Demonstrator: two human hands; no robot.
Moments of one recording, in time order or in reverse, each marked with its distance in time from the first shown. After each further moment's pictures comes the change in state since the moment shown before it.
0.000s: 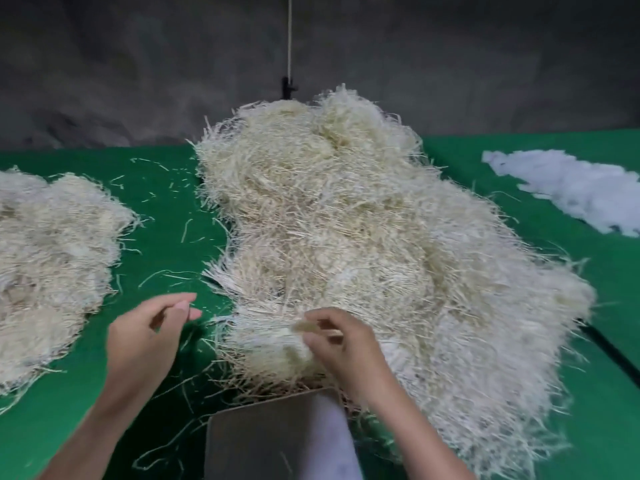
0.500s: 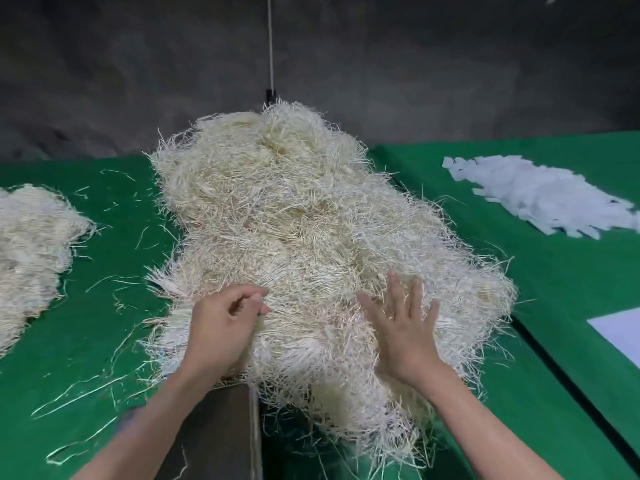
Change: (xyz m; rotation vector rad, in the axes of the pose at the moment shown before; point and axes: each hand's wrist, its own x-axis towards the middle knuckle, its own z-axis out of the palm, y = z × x) left_hand -0.067 0.115 0.138 -0.129 -0.256 0.001; right_hand -0.018 0.115 -0.173 -1.039 -0.008 0.091
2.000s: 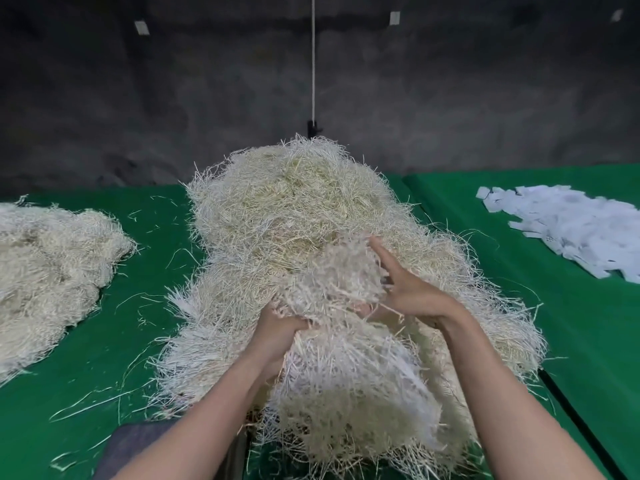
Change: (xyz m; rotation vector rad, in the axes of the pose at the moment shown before) left_hand 0.041 0.027 0.092 -0.375 -0.062 -0.542; right_hand 0.100 0.043 -0.094 0.989 -0.334 -0.309
